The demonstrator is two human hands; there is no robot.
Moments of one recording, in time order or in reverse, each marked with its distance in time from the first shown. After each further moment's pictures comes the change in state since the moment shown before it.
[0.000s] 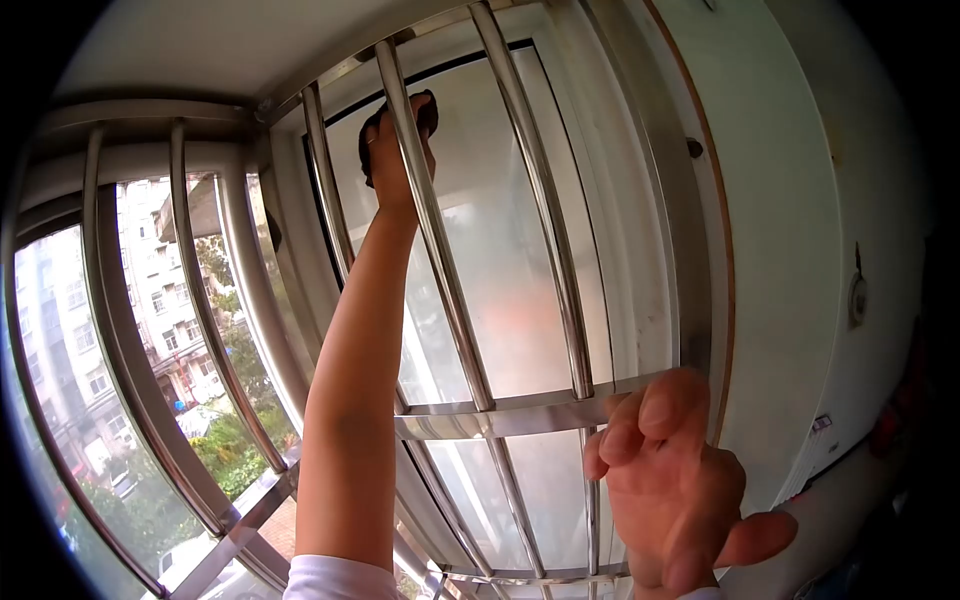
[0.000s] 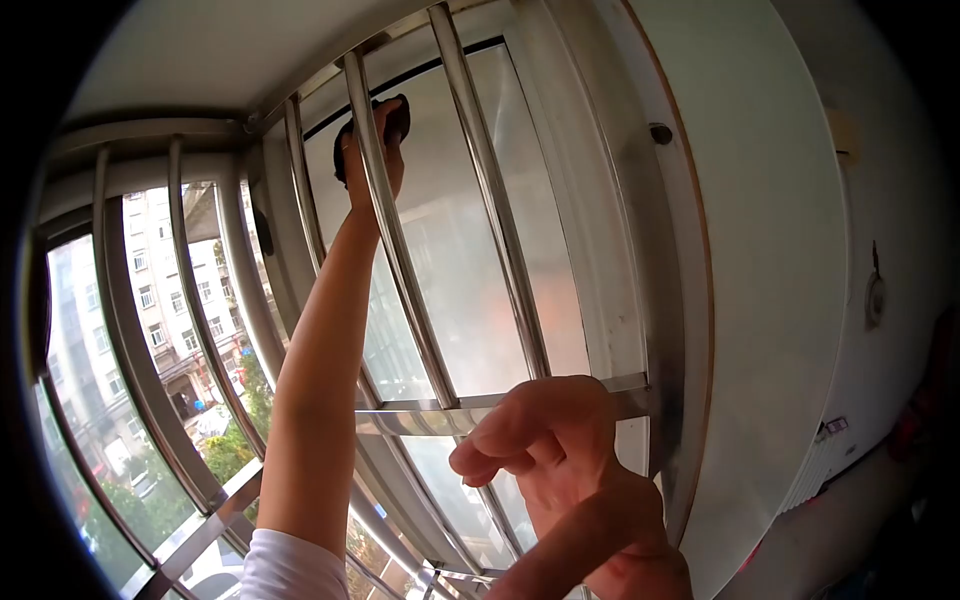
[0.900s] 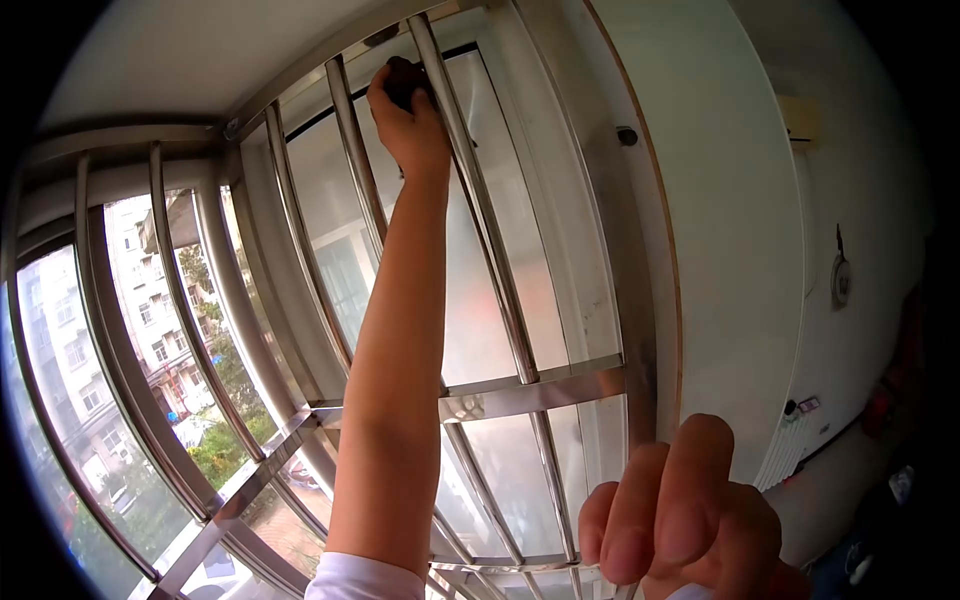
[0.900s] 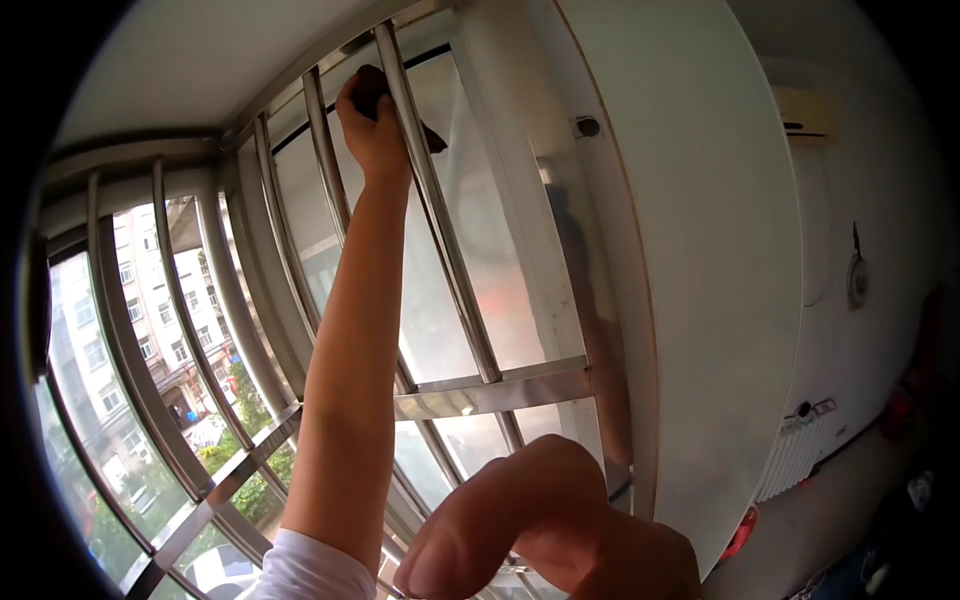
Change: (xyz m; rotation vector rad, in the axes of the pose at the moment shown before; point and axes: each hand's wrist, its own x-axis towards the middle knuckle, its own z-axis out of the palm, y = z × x) left_hand 0.020 0.098 0.048 -0.600 0.361 -0.280; right_hand -0.013 -0.047 -0.020 0.241 -0.483 -0.262
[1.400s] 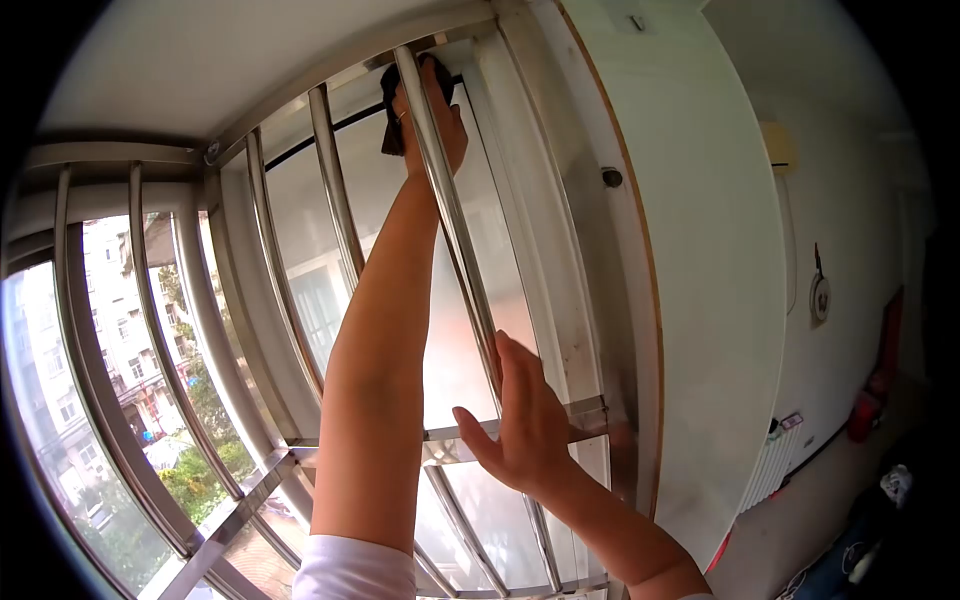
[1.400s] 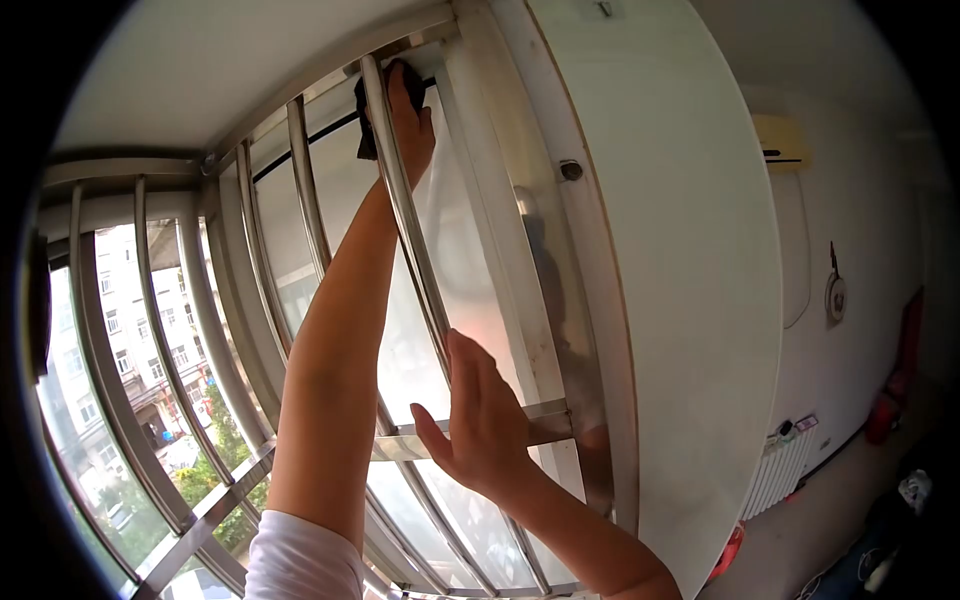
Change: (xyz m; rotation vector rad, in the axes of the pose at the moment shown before) left_hand 0.027 -0.035 0.050 0.567 -0.318 0.518; right_hand -0.046 0.119 -0.091 -1.677 0.113 0.357
